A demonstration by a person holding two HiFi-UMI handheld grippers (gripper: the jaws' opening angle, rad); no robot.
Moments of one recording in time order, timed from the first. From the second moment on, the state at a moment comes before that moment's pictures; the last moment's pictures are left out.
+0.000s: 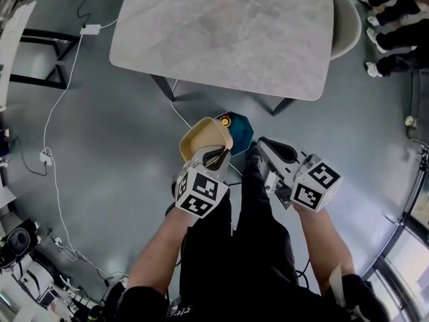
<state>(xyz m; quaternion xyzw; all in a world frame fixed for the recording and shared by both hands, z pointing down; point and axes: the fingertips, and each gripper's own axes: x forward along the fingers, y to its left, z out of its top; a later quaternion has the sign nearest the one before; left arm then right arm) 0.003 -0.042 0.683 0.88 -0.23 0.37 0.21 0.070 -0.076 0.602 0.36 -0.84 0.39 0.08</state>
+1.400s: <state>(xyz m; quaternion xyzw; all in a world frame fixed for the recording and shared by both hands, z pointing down) 0.044 -0.042 0.992 0.85 -0.17 0.44 0.25 0.067 -0.050 0.805 0.35 -0.81 0.44 0.15</state>
